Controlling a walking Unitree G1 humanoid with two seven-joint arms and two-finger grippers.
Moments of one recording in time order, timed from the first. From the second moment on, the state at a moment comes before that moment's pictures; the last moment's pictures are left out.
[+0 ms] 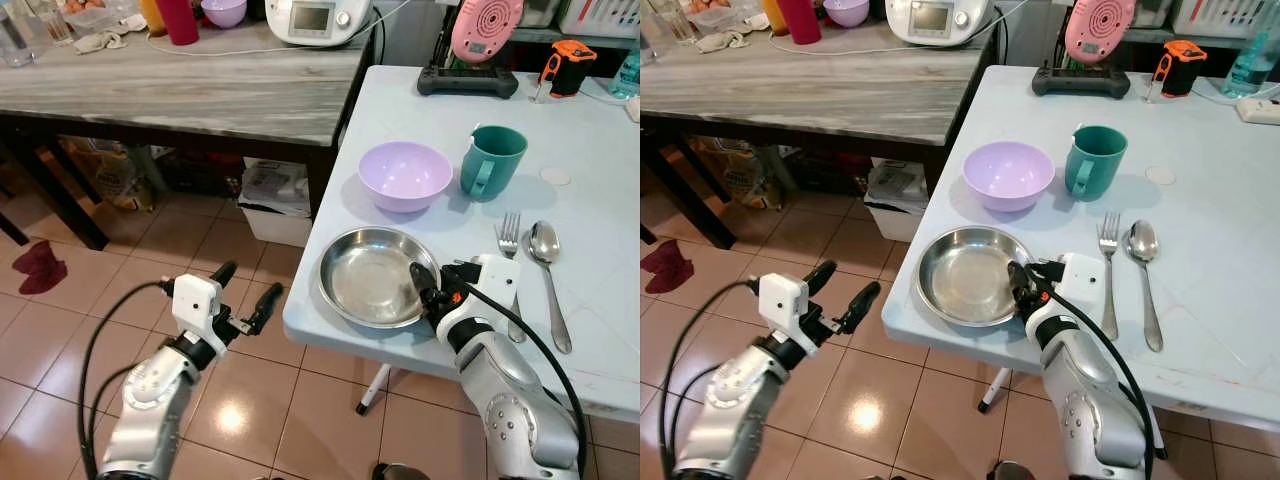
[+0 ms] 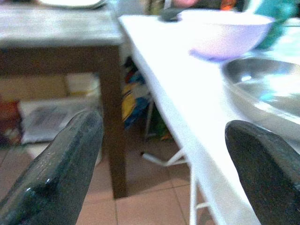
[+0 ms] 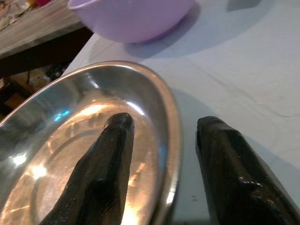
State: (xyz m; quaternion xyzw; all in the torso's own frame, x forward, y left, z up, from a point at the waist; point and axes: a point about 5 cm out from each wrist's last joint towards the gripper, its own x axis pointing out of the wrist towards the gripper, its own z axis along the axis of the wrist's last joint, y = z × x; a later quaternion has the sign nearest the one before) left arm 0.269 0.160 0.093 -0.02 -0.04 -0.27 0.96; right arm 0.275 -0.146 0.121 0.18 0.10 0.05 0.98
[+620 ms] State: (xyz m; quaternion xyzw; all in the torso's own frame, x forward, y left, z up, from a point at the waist) left arm 0.252 0.163 0.100 0.01 -0.04 -0.38 0.92; right arm 0.276 -0.132 0.124 0.20 0.14 0.10 0.97
